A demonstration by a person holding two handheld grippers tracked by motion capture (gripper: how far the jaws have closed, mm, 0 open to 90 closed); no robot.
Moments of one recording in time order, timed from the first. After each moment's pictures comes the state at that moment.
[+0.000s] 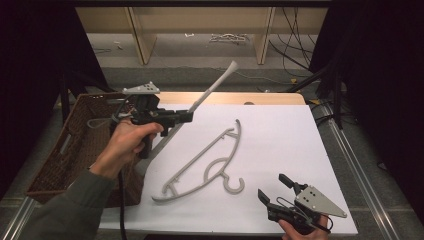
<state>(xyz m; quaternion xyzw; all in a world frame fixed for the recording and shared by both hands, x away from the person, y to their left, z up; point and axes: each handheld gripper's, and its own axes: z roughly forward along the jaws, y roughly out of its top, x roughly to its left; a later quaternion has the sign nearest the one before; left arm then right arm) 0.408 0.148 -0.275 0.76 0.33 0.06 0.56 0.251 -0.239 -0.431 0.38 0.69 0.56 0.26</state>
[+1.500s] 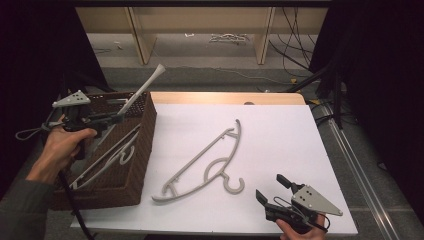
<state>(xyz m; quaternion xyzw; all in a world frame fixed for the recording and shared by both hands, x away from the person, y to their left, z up) 0.418 0.311 -0.325 0.76 0.39 0.18 0.49 0.253 -0.235 -0.434 0.38 0.70 0.55 0.26</state>
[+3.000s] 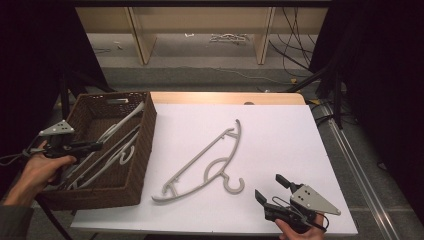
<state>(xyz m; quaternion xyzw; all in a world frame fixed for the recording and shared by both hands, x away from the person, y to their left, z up) 0.393 0.373 -0.393 0.79 0.42 0.17 0.41 0.254 -0.235 -0.436 0.38 0.71 0.54 0.26</state>
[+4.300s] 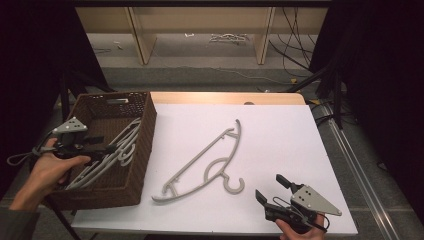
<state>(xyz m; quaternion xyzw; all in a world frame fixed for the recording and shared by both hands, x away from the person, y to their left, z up) 0.373 0.320 -0.355 0.79 0.42 0.19 0.40 0.254 -0.234 -0.436 0.38 0.70 0.55 0.25</state>
